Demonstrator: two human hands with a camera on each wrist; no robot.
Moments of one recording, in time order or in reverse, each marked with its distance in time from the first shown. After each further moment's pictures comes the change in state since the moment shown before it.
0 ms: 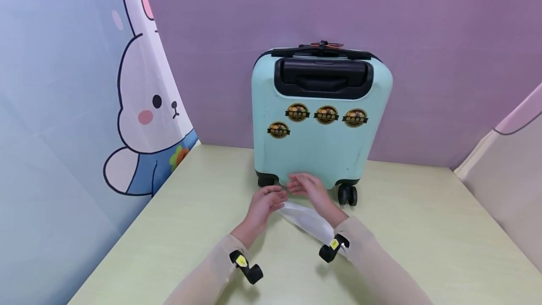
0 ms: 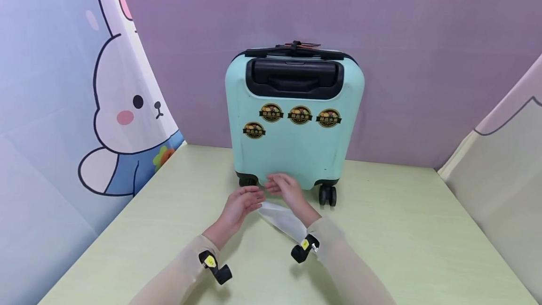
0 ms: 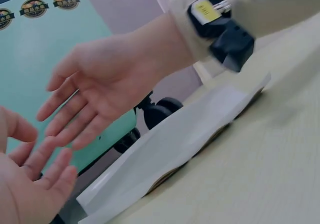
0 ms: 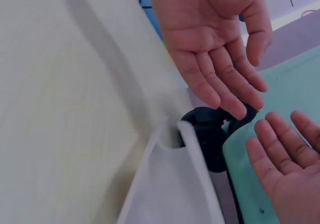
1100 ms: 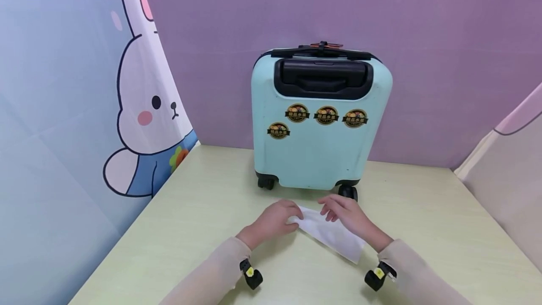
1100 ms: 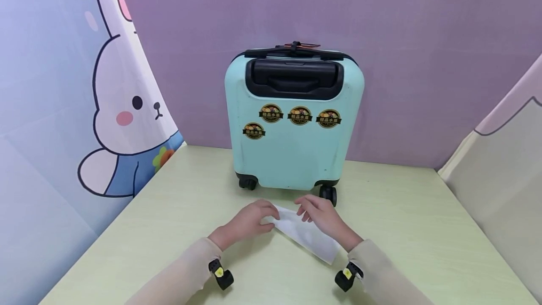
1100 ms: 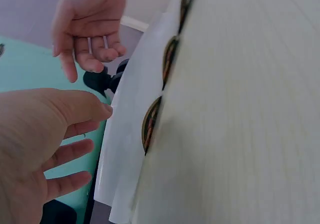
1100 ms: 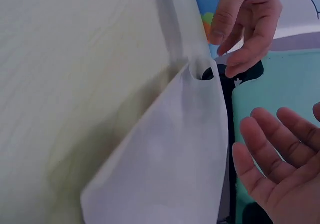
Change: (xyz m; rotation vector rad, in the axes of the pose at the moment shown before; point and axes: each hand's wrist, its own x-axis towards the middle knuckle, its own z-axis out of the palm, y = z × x) left_hand -0.006 0.000 0.008 1.387 -0.575 0.655; right_hand -0.071 -0.010 -0.062 -0.441 -0.100 -0.022
